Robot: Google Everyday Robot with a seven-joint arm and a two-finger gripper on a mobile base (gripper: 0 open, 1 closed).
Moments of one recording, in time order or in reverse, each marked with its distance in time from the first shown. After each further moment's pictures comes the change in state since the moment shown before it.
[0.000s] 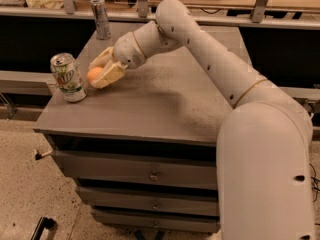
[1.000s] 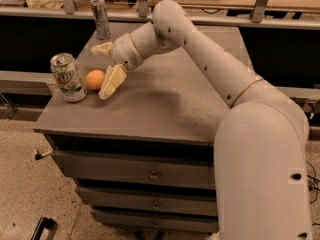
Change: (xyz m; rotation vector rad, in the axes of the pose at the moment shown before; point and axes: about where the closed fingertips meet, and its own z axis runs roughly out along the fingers) arm -0.001 0.001 0.008 -0.013 -0.003 0.000
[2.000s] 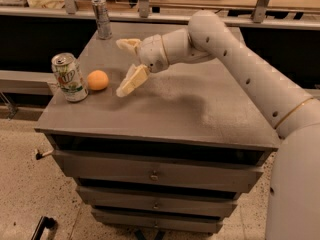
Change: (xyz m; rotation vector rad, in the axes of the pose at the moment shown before) arm 0.000 0.020 -0.065 0.184 -0.109 -0.003
